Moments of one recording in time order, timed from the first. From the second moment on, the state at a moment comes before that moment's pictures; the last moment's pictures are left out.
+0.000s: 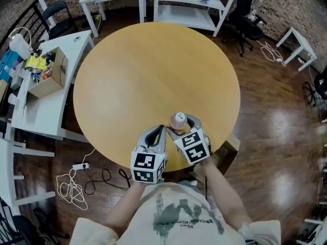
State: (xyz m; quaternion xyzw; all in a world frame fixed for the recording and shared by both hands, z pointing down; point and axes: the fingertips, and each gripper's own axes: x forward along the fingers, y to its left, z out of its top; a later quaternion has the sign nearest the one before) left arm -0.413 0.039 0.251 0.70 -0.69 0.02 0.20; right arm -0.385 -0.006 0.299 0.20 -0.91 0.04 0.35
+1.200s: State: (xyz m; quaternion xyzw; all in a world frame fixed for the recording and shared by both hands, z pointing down) left arm -0.372 0.056 0.246 0.72 -0.67 0.03 0.18; right arm -0.329 0.015 0.260 0.31 -0.92 0.01 0.24
